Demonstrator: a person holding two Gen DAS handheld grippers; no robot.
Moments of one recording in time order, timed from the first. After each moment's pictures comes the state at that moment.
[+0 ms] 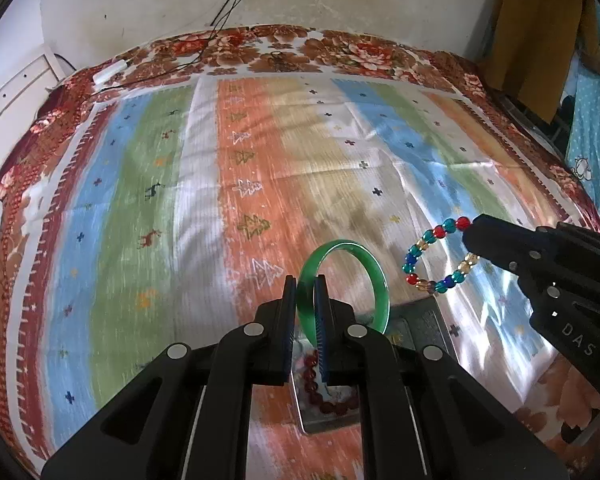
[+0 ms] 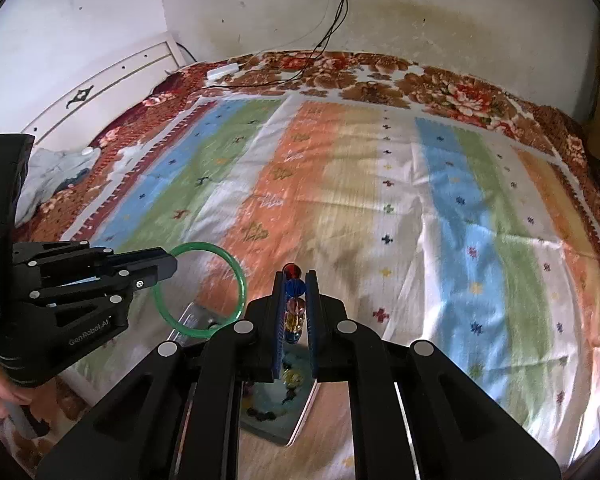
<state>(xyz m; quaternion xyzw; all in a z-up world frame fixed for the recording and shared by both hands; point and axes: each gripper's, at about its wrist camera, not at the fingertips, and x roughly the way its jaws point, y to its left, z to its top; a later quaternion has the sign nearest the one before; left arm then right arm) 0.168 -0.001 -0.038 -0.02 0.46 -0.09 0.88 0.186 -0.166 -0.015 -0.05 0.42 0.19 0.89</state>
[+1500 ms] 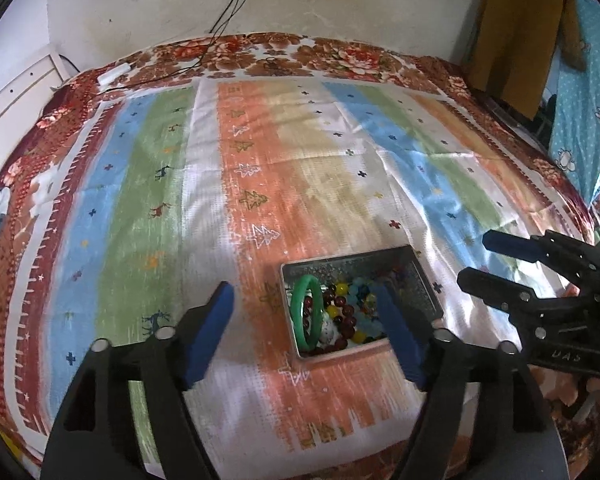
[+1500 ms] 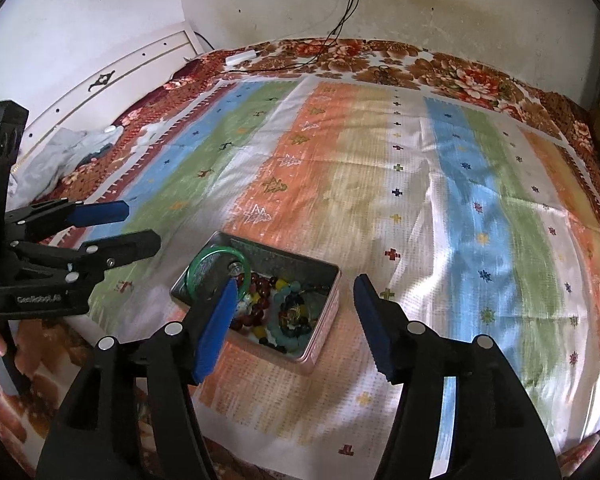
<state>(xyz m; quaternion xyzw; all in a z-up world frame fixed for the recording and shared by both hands) 0.103 0.010 -0.033 -0.02 0.44 -0.11 0.89 0.124 -0.187 -0.030 -0.05 0.43 0.22 0.88</state>
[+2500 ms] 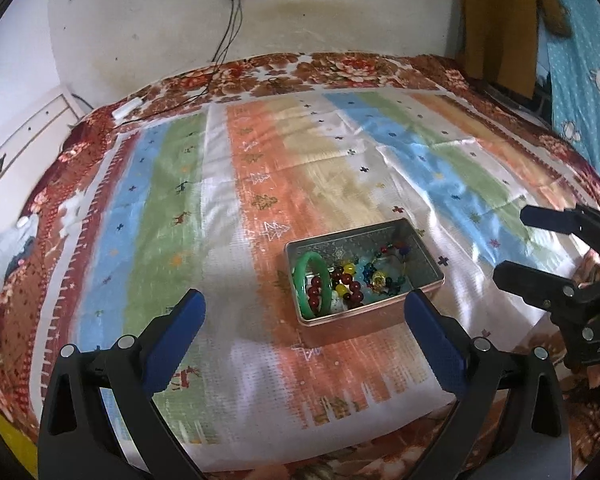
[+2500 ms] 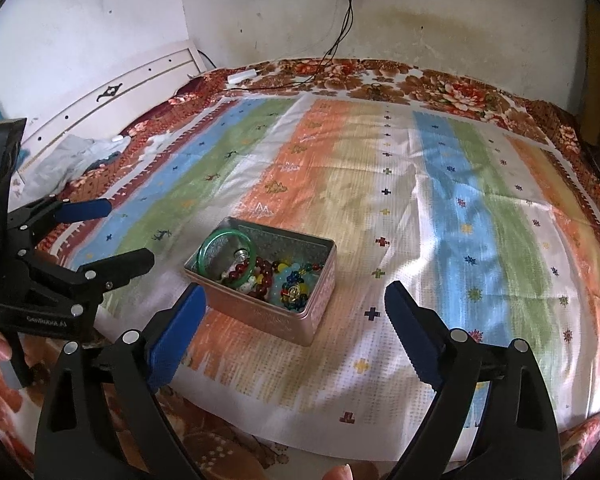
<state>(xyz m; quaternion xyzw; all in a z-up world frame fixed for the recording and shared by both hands) 0.058 -0.004 -0.033 0.04 0.40 -0.08 0.91 0.077 -0.208 -0.028 -0.04 0.39 0.21 0.90</state>
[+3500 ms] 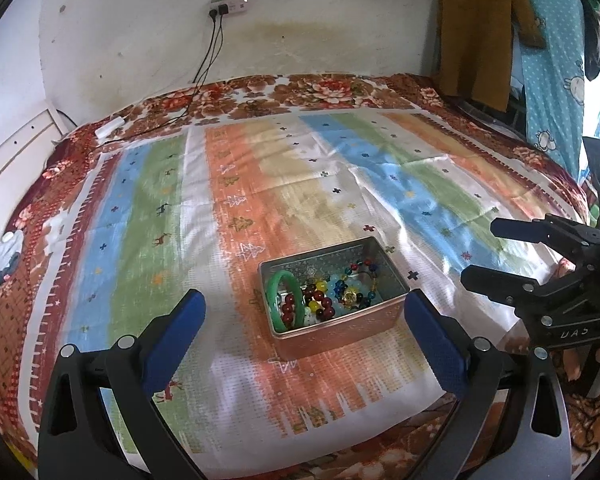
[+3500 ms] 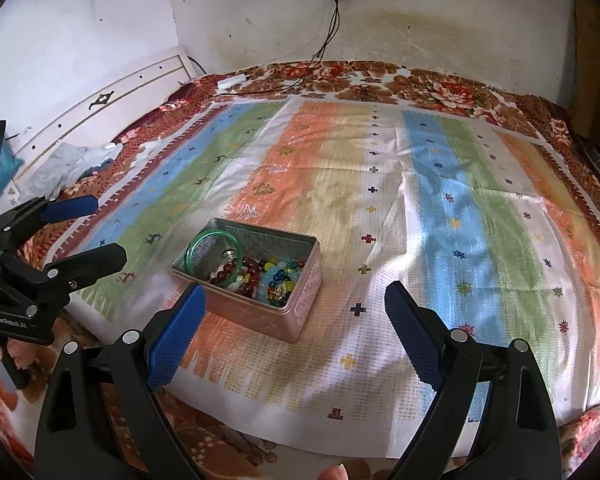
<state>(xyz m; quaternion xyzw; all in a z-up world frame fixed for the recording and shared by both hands) 0.043 -0.013 -0.023 0.04 0.36 -0.12 0.92 0.075 -0.220 -0.030 -0.03 0.38 0.20 0.90</state>
